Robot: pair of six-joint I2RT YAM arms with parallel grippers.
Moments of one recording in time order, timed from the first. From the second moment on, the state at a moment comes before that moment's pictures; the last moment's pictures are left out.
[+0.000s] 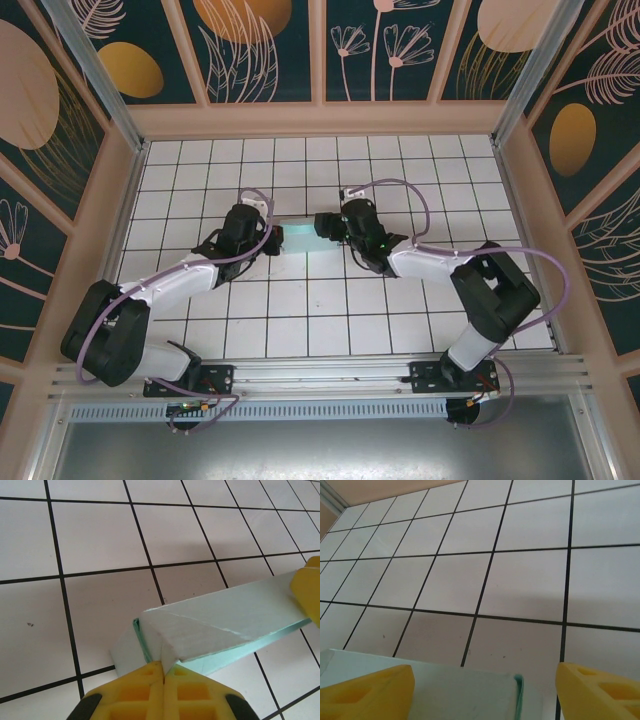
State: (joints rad) left arm -0.52 1.39 0.70 0.05 0.06 -0.43; right arm 0.73 1.63 0.86 0.26 0.18 0.50
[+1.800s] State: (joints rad) left arm -0.48 1.49 0.66 0.26 0.10 -0.76; right arm 0.62 1.62 0.73 0.41 -0.07 0.63
